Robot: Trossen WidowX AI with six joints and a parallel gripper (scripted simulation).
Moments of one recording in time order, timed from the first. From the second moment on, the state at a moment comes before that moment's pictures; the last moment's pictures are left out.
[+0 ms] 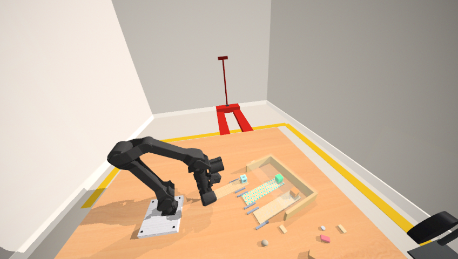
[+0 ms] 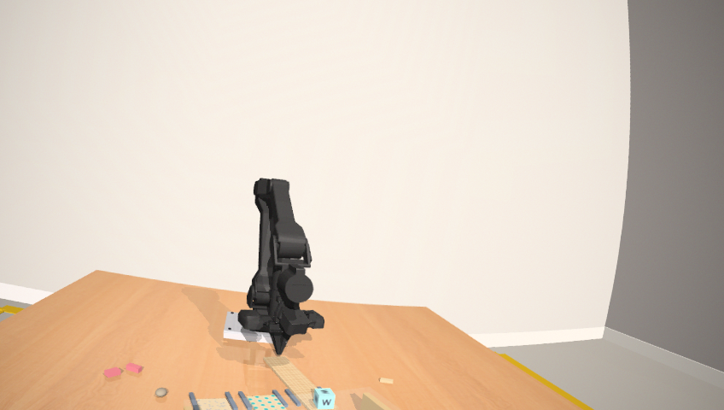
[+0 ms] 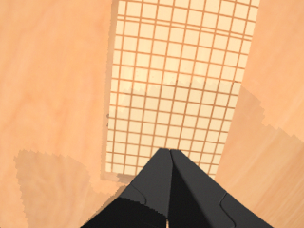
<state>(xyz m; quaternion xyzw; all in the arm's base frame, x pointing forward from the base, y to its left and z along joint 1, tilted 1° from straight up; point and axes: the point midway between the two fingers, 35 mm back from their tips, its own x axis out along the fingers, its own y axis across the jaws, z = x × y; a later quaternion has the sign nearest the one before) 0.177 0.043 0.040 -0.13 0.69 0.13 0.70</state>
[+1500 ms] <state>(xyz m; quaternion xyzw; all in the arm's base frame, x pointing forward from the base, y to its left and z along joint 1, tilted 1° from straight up) 0.295 0.088 0.076 -0.06 0.69 0.06 0.72</state>
